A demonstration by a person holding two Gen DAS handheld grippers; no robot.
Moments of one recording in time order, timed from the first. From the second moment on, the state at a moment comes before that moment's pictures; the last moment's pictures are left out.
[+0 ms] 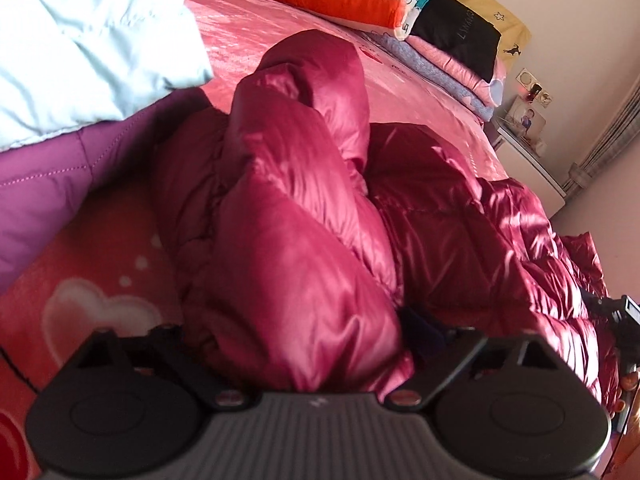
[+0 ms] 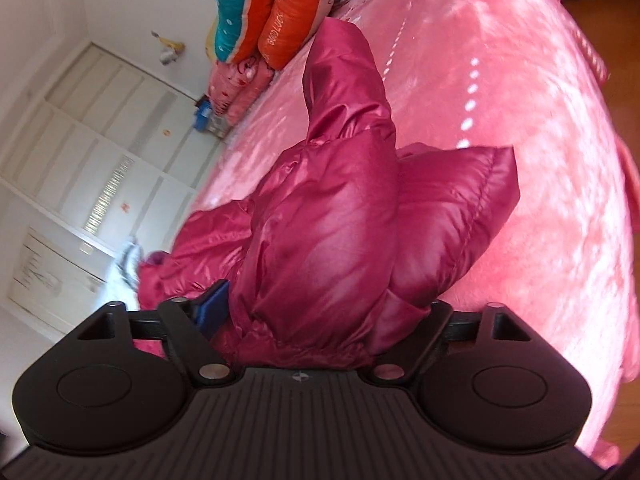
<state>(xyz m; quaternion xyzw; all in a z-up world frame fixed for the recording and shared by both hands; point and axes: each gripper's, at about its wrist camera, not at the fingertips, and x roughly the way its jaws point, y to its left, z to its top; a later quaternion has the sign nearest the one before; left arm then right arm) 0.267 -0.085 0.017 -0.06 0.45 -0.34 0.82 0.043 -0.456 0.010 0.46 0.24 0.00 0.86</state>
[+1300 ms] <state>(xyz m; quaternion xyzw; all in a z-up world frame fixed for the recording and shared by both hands) 0.019 -0.048 0.072 -0.02 0.36 -0.20 0.91 -0.063 -0.274 0.081 0.04 0.27 -0.18 0.94</state>
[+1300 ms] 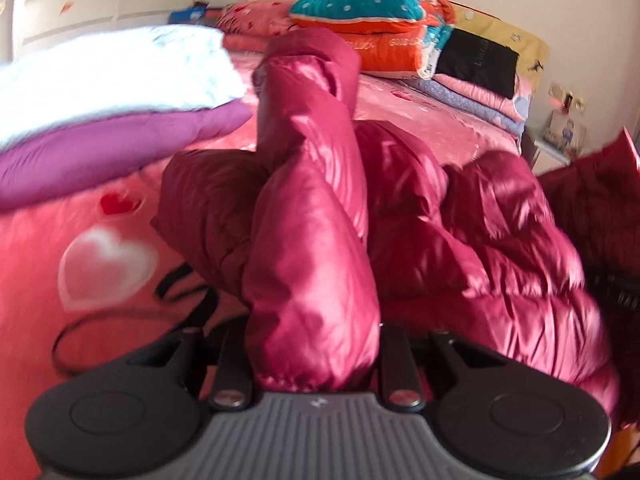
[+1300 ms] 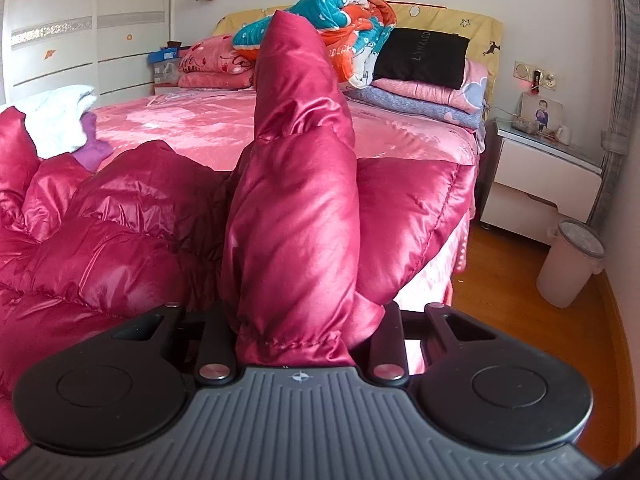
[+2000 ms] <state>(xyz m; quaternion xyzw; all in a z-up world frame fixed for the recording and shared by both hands) -0.084 0.054 0.132 -0.09 0.31 -0.19 0.93 -0.136 -0.187 0.135 -0.11 0.19 -0.17 0.96</state>
